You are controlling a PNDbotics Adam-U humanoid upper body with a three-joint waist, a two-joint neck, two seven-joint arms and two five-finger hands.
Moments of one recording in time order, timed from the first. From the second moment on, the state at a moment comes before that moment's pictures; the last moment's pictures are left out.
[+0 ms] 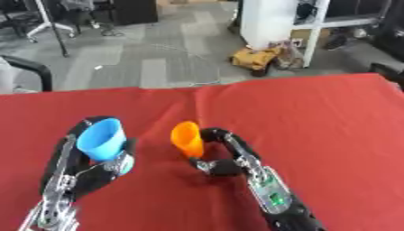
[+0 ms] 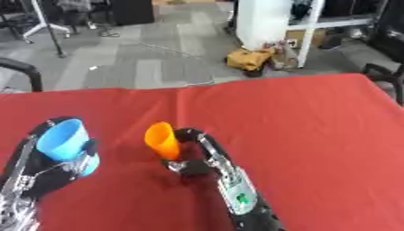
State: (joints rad) left arm -0.56 0.18 -0.21 -1.54 0.04 -0.15 0.10; right arm -0.85 0.00 -0.09 -0.86 0.45 -0.31 0.18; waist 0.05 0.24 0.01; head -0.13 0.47
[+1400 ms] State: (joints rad) left arm -0.55 0.17 -0.21 -1.55 0.05 -0.14 0.09; right arm -0.90 0.00 -0.13 -0.80 0.55 -0.30 0.07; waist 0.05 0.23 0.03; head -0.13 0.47
